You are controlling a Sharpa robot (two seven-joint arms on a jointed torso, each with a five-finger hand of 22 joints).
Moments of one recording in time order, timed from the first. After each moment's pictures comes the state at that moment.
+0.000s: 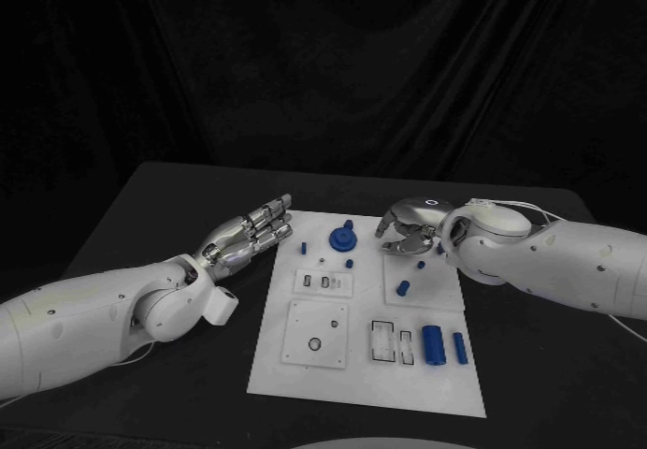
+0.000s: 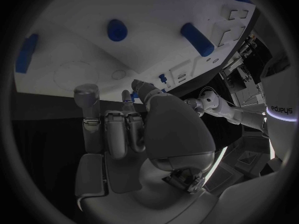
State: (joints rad) left arm 1.18 -0.90 -0.22 1.47 -0.22 0.03 0.58; left_hand 1.48 0.25 -0.03 0.15 0.59 0.08 -0.02 0.02 0.02 0.00 0.00 0.01 0.00 0.00 0.12 0.00 0.00 0.17 0.00 0.24 0.00 0.00; right arm 1.33 -0.74 -0.24 1.36 -1.48 -0.26 -0.03; right_hand 1.31 -0.04 0.31 0.06 0.27 0.87 0.12 0.12 0.17 1.47 0.02 1.57 1.31 1.46 -0.04 1.57 1.31 0.12 1.29 0.07 0.91 1.19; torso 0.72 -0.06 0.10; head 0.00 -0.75
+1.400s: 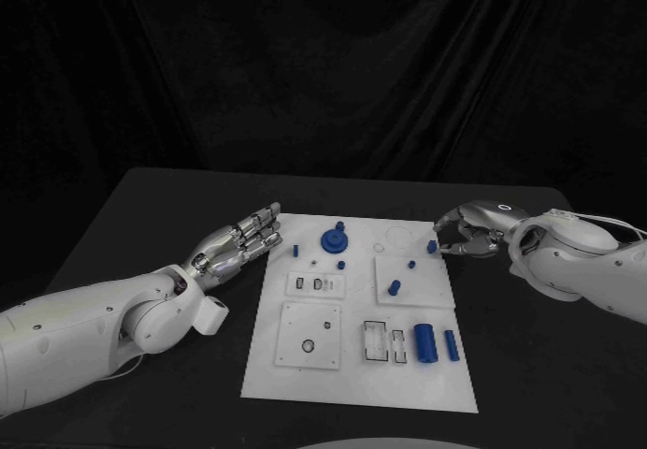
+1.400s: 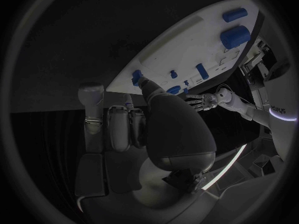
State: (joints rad) left arm 1.16 -0.90 -0.22 1.46 -0.22 0.03 0.57; left_hand 1.48 0.25 -0.02 0.14 0.59 0.08 -0.02 0.02 0.02 0.00 0.00 0.01 0.00 0.00 0.13 0.00 0.00 0.17 0.00 0.25 0.00 0.00; right arm 1.30 -1.01 -0.25 1.44 -1.48 -0.34 -0.07; right_hand 1.31 -0.05 0.19 0.11 0.25 0.74 0.07 0.17 0.19 1.47 -0.04 1.44 1.31 1.47 -0.09 1.41 1.31 0.13 1.37 0.02 0.82 1.18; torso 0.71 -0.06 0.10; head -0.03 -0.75
